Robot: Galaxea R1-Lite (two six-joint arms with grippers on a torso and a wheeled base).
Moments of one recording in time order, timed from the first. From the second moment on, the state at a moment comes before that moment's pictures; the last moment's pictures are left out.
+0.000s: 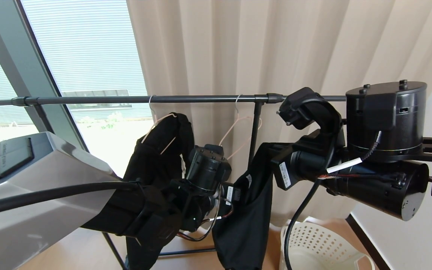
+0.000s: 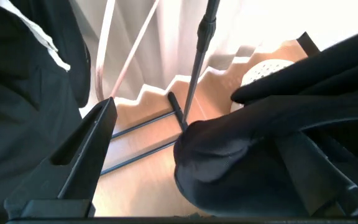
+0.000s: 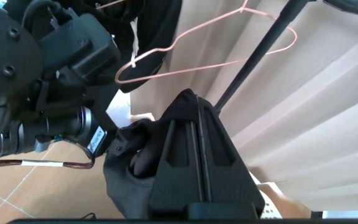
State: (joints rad) left arm -0.77 2.09 -1.06 -0.49 0.36 -0.22; right arm 0.79 1.62 -0.99 -0.26 -0.34 -0.06
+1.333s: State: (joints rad) left arm -0.79 1.86 -0.89 -0.54 0.41 -0.01; right arm 0.57 1.58 -0.94 -0.26 -0.34 -0.23
